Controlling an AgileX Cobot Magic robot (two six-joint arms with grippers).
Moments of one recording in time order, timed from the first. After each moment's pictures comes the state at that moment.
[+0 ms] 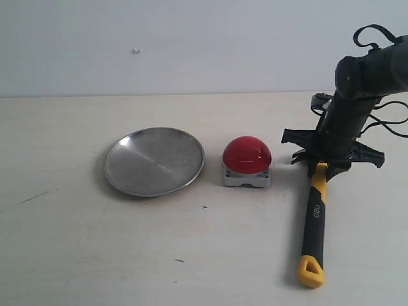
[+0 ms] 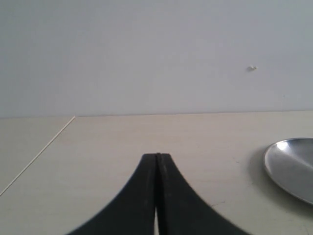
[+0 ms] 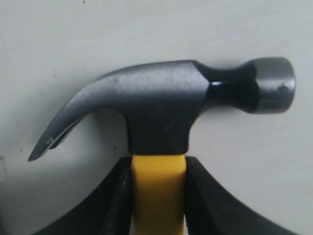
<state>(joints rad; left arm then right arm) 0.08 0.13 0.00 0.35 0.02 -0.26 0.02 2.16 -1.40 -0.01 0.78 0.53</state>
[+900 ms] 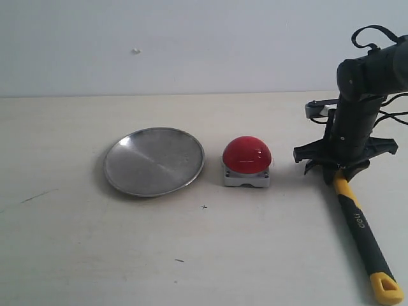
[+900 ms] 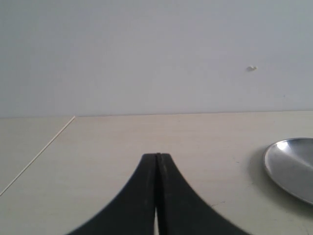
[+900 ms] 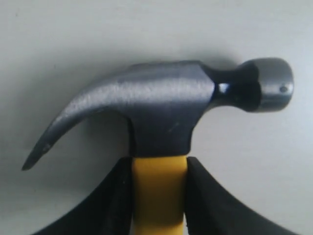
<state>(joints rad) 0.08 0.13 0.00 0.35 0.02 -0.26 0.01 2.14 -1.39 -0.15 0.84 0.25</state>
